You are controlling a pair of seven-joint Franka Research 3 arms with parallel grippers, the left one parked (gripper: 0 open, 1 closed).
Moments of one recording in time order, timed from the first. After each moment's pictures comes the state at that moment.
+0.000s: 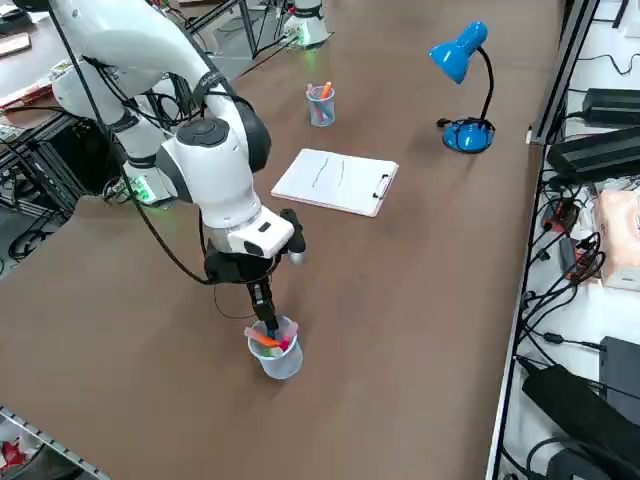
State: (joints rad) arm -0.43 0.40 -0.08 -1.97 -0.10 2.56 -1.10
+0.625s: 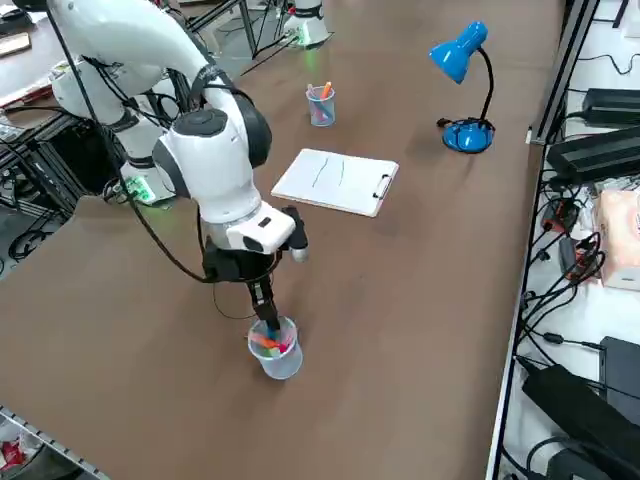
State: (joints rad) arm -0.43 0.40 -0.08 -1.88 -0.10 2.49 -1.10
